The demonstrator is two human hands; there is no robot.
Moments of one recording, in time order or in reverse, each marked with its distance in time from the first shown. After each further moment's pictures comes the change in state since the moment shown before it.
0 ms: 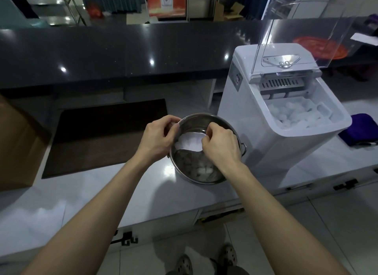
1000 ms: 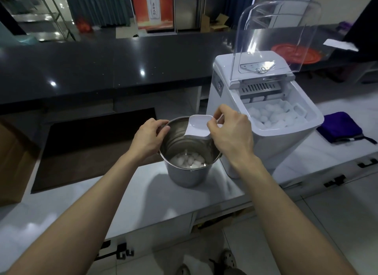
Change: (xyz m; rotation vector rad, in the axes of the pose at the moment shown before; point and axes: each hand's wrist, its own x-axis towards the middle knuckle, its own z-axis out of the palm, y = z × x) left_hand 0.037 -0.020 0.012 0.252 -0.107 -0.039; right_hand 0.001 0.009 -0.069 0.160 0.305 -0.047
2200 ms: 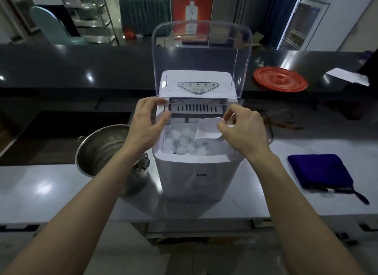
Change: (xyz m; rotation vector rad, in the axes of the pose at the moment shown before) left_hand 0.043 0.222 0.091 -0.231 0.429 -0.033; right_hand 0.148 0.197 -0.135 0.004 -0.199 -0.242
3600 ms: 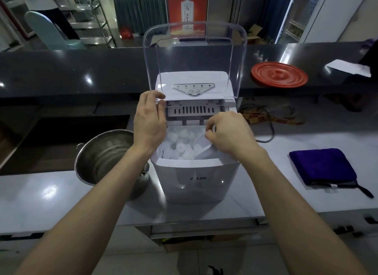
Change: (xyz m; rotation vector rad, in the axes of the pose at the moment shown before) left_hand 0.024 0.011 0.025 0.199 0.219 0.120; right_hand 0.013 -0.018 0.015 -0.224 -0.257 -0.093
